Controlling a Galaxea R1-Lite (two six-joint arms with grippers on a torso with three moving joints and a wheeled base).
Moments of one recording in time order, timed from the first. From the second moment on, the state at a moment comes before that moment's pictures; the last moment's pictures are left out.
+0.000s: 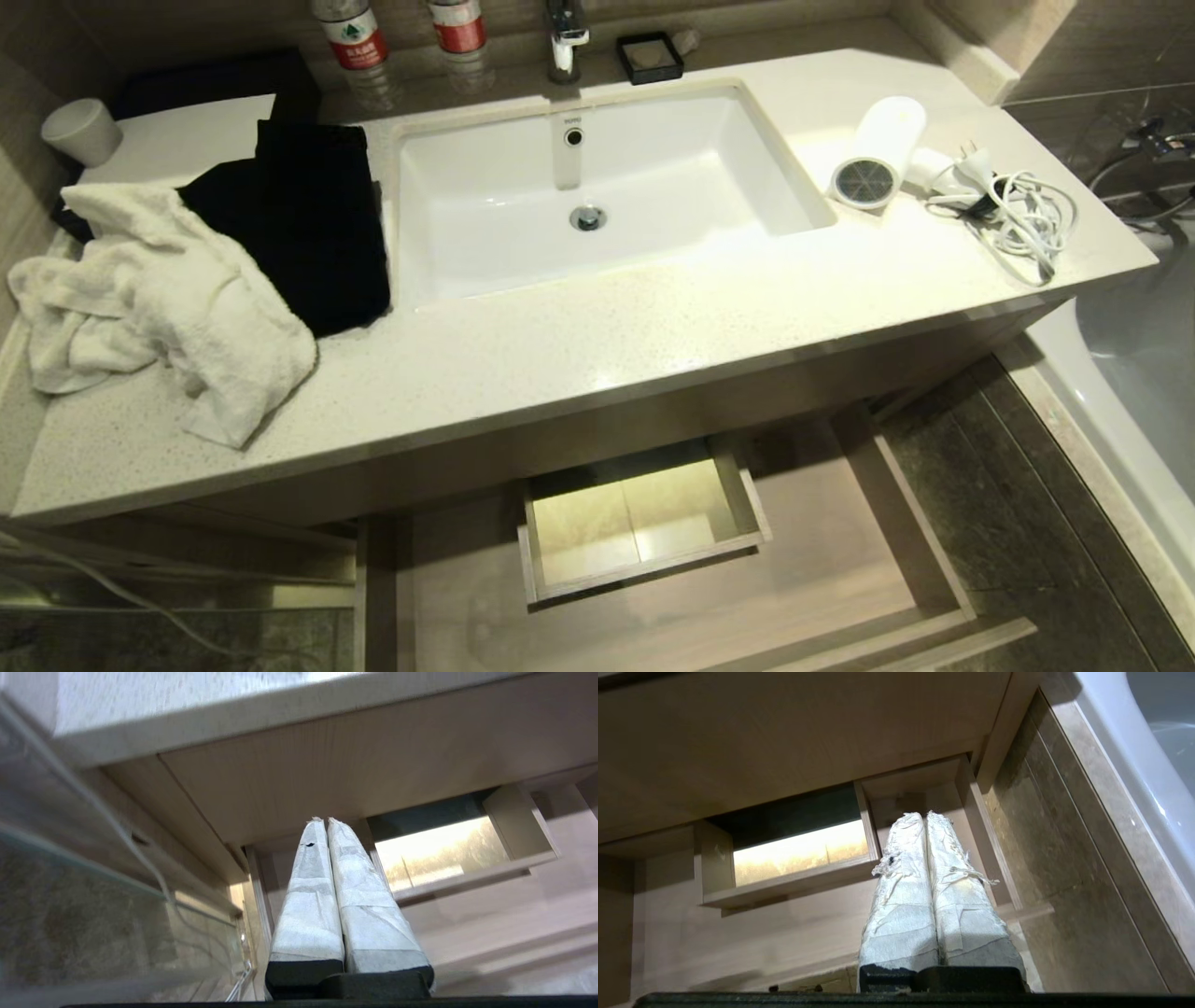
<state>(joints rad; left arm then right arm) 0.00 0.00 0.00 0.00 0.00 0.01 0.00 0.00 0.00 0.00 0.00 0.04</state>
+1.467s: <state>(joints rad) 0.00 0.00 0.00 0.00 0.00 0.00 0.00 0.00 0.00 0.00 0.00 0.04</state>
